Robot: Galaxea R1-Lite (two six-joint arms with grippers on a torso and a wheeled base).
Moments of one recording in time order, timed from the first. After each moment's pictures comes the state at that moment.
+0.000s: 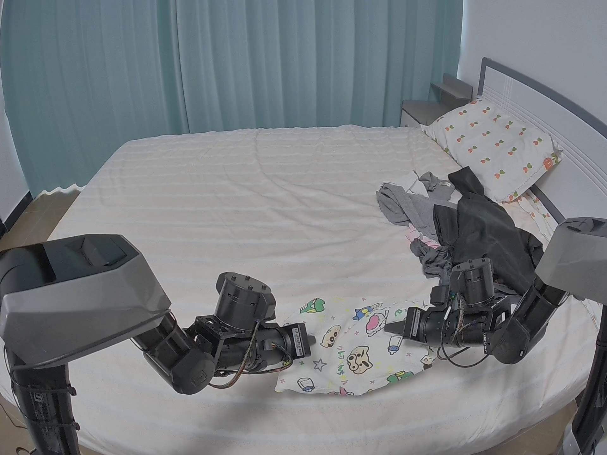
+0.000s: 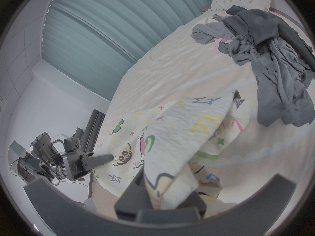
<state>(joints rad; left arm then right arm) -0.61 2.21 -0.78 -0.78 -0.19 -0.69 0.40 2.16 -0.63 -0.89 0.33 0.61</state>
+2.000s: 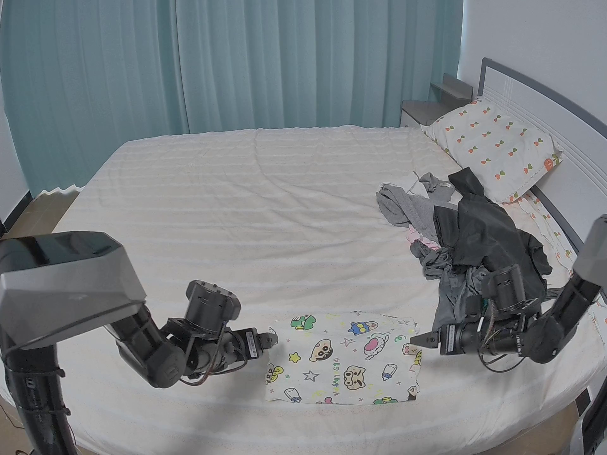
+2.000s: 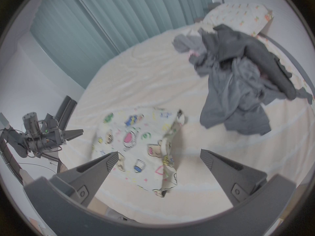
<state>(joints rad) -0.49 2.13 -0.66 -0.73 0.09 -0.60 0.31 1.92 -0.46 -0.70 0.14 0.36</state>
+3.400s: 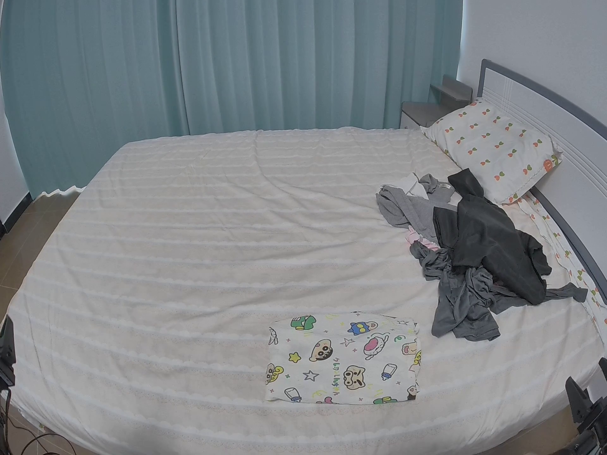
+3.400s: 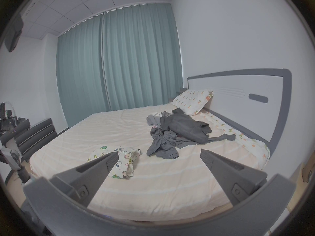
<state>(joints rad) -0.17 0.37 -0.23 -0.03 0.77 -0.12 0.02 0.13 -0.14 0.18 -0.06 0.08</state>
